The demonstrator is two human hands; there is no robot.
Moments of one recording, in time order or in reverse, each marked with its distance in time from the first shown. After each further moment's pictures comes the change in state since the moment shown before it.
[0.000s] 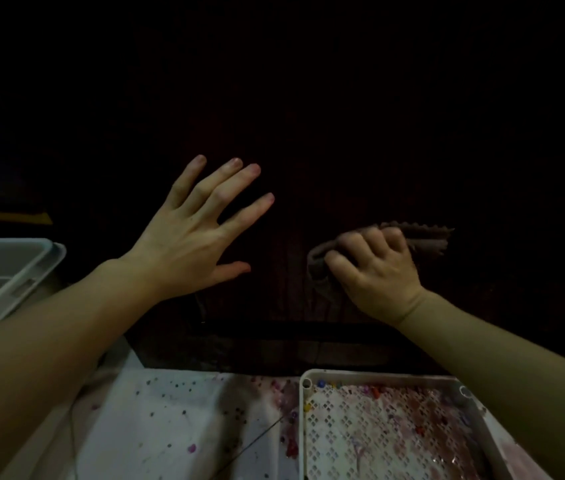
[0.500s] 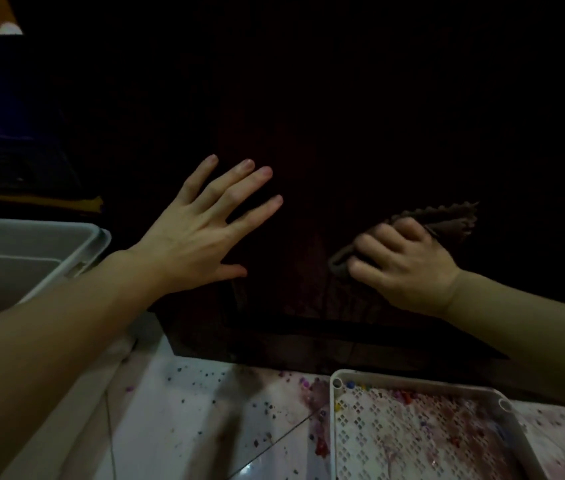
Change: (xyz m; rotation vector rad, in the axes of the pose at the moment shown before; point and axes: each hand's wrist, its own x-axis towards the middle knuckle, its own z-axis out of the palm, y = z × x) left_hand -0.039 -0.030 -0.006 0.024 -0.126 -0.003; right_hand 0.032 -0.001 -0.002 0.065 -0.104 -0.336
